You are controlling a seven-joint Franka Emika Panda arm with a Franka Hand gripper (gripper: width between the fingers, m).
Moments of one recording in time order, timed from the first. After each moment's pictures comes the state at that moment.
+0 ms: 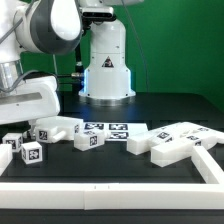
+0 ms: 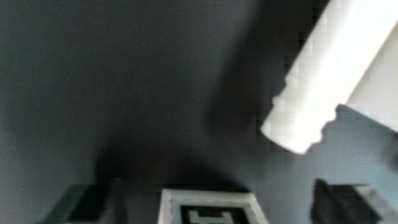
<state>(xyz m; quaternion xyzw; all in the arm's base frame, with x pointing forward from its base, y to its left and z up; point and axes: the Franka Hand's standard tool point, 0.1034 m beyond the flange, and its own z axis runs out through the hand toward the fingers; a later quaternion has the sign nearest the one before) 0.400 -0.215 0.005 -1.00 -0.04 -0.01 0.06</state>
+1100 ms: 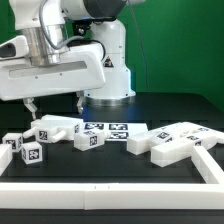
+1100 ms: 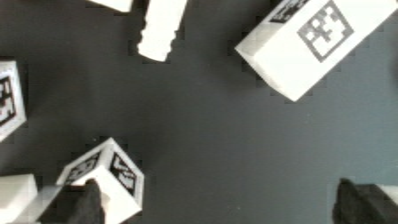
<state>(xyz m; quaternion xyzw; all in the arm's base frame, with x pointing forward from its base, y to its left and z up) 0.442 -0.119 0.074 -1.00 0.02 -0.02 0.07</state>
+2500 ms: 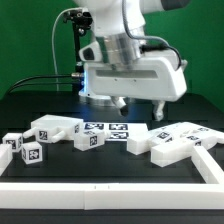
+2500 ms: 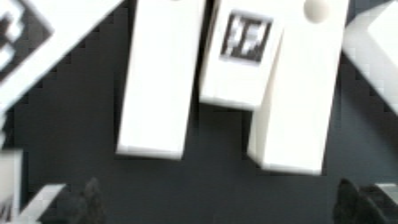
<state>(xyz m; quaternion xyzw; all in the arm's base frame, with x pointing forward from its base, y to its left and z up) 0.456 0.057 0.070 -0.91 0.39 0.10 0.11</state>
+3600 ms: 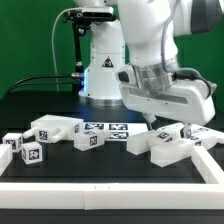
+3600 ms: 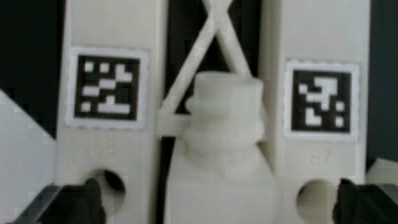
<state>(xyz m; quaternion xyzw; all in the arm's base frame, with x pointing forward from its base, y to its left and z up) 0.428 0.111 0.030 -0.90 0.41 0.13 0.10</state>
